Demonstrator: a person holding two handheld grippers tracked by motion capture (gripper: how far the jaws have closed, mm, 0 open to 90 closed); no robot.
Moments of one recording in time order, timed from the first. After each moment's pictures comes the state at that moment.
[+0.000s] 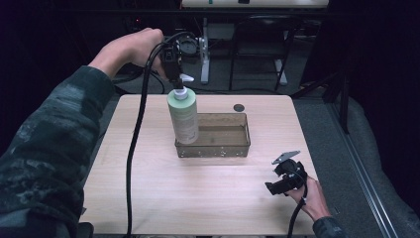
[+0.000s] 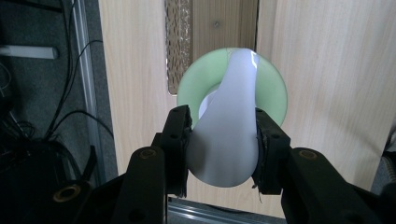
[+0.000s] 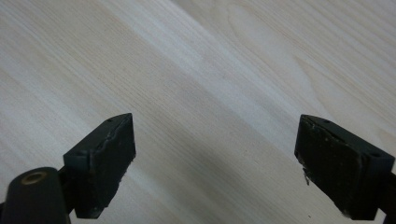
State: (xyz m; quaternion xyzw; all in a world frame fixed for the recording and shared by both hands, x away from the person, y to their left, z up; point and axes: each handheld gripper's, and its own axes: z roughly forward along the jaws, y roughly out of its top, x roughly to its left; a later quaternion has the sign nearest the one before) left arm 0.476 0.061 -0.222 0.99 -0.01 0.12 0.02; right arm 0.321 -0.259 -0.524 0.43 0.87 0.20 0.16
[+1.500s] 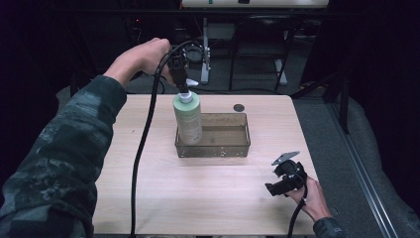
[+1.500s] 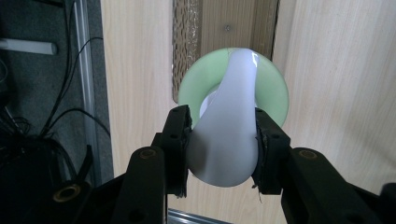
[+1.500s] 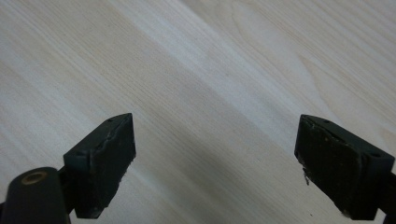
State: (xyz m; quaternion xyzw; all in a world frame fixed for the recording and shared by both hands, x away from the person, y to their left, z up) left arm 0.493 0.052 -0.254 0.99 0.01 0.12 0.02; right arm 0.319 -0.258 -0.525 0.42 0.87 0.20 0.16
